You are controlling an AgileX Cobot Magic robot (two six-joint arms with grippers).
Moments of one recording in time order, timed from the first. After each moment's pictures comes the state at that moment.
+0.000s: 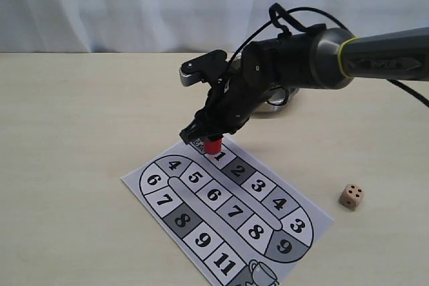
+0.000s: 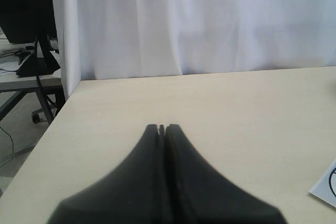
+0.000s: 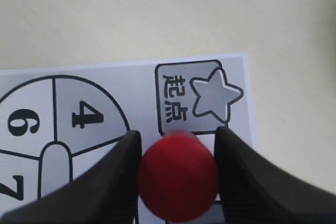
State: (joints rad) left arm 0.02 0.00 0.01 0.02 0.20 0.07; right arm 0.55 2.06 -1.43 0.12 0.53 -0.19
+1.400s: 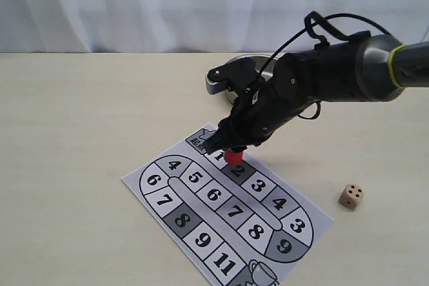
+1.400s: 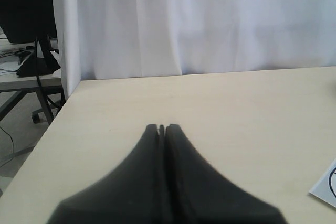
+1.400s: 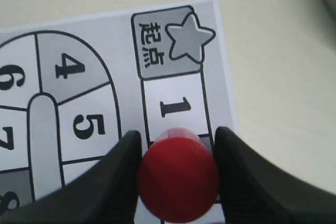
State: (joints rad) left arm 0.02 0.00 0.01 0.02 0.20 0.07; right arm 0.52 1.92 -1.21 0.13 0.44 -0.17
